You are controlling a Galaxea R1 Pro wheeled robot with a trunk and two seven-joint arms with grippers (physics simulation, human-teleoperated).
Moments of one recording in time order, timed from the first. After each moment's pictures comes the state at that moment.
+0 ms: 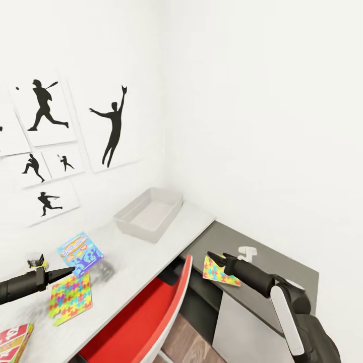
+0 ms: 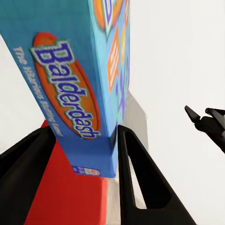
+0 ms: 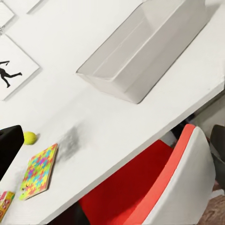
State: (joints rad) left arm -0.47 0.48 0.48 -0.89 0.02 0.87 -1.52; right arm -0.28 0.01 -0.09 -1.50 -0.37 0.67 0.55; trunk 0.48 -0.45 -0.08
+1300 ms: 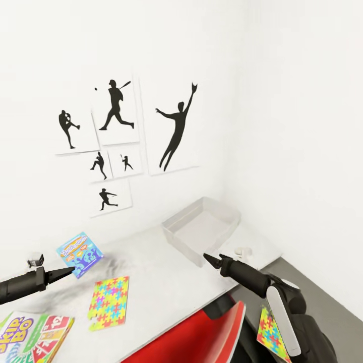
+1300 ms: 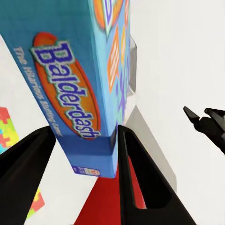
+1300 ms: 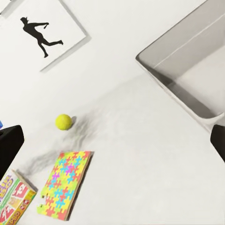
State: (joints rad) left arm -0.47 0.48 0.48 -0.89 0.02 0.87 -1.52; right arm -0.28 0.01 -0.05 -1.50 -0.37 0.67 0.54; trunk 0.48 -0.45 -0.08
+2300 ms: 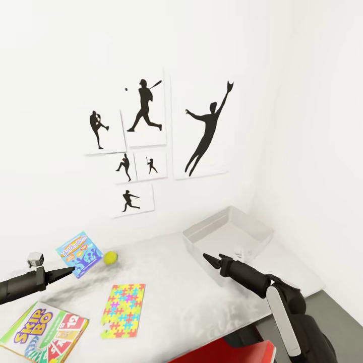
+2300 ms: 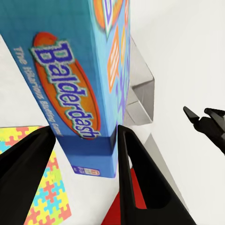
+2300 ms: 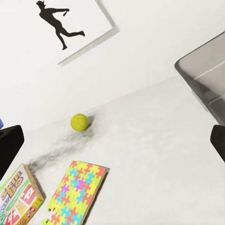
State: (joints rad) left arm -0.47 0.48 0.48 -0.89 0.02 0.87 -1.53; right arm -0.28 0.01 -0.05 -1.50 -0.37 0.66 0.54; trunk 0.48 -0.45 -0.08
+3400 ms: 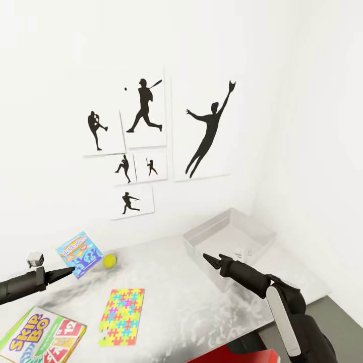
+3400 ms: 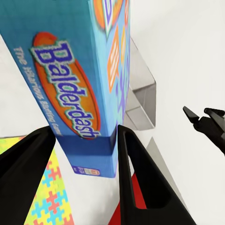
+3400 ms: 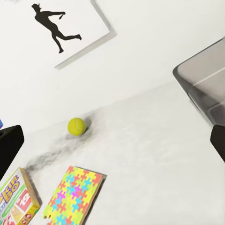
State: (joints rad) left arm -0.47 0.48 0.48 -0.89 0.02 0.87 -1.53; right arm -0.28 0.01 -0.05 -1.50 -0.37 0.66 0.54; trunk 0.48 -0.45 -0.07
